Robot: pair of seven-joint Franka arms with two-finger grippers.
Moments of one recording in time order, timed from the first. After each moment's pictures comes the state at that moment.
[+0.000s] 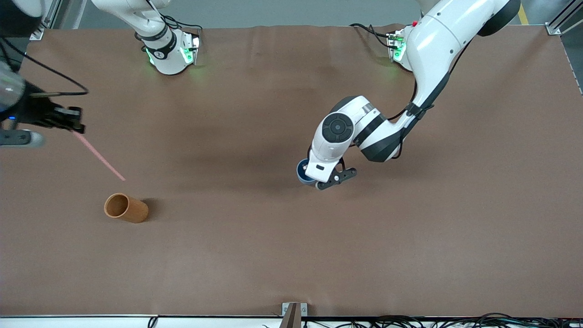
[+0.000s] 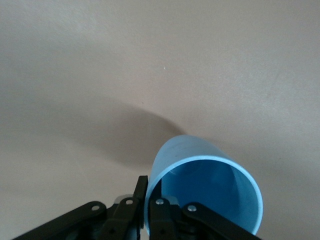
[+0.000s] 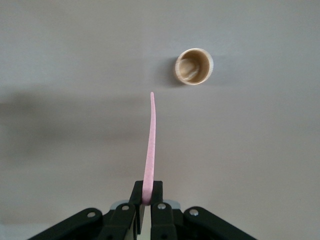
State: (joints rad) left arm -0.20 0.73 -0.60 -1.56 0.34 2.16 -1.27; right arm 0.13 0.10 -0.02 -1.44 0.01 1.44 0.14
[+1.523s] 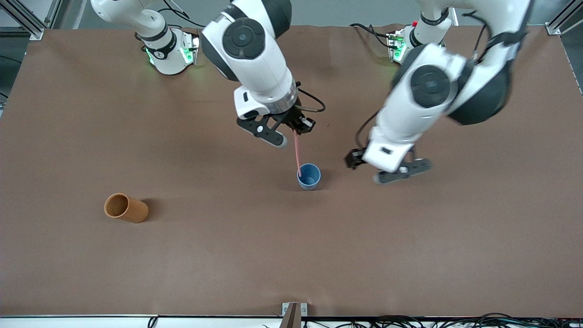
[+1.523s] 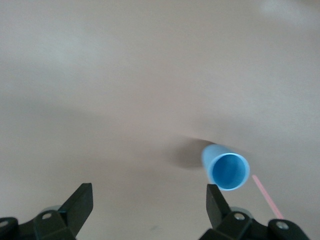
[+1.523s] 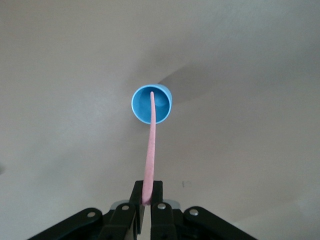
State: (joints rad) left arm -0.15 0.31 -0.35 -1.49 0.06 1.82 -0.74; right arm 0.76 0.56 -0.01 -1.12 0.22 1.80 1.29
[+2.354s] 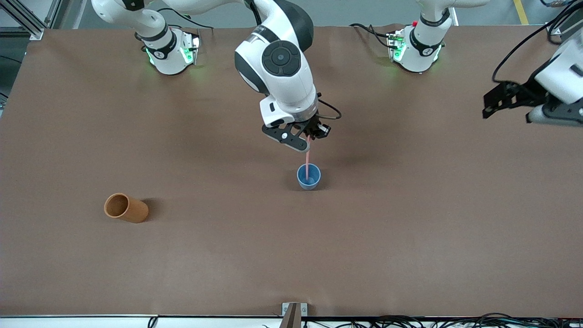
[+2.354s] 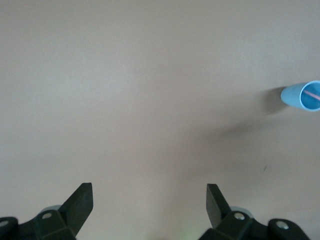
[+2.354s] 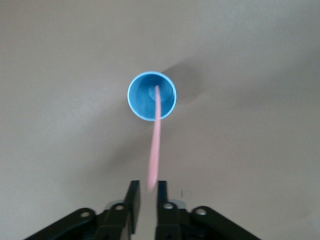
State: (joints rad) left arm -0.07 -0.01 -0.04 -1.51 -0.01 1.50 0.04; right arm 0.81 0.64 -0.01 -1.11 0.17 1.86 1.29
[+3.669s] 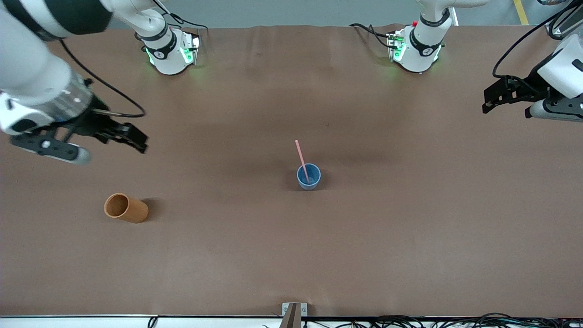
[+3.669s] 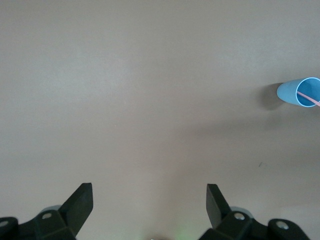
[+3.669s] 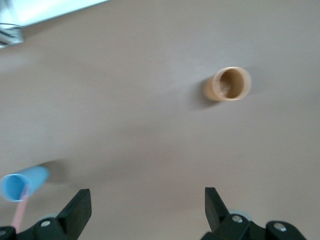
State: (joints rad) left arm -0.08 -0.01 -0.04 -1.53 -0.03 1.50 0.02; right arm 0.27 0.17 -0.05 -1.33 0.00 1.53 0.48
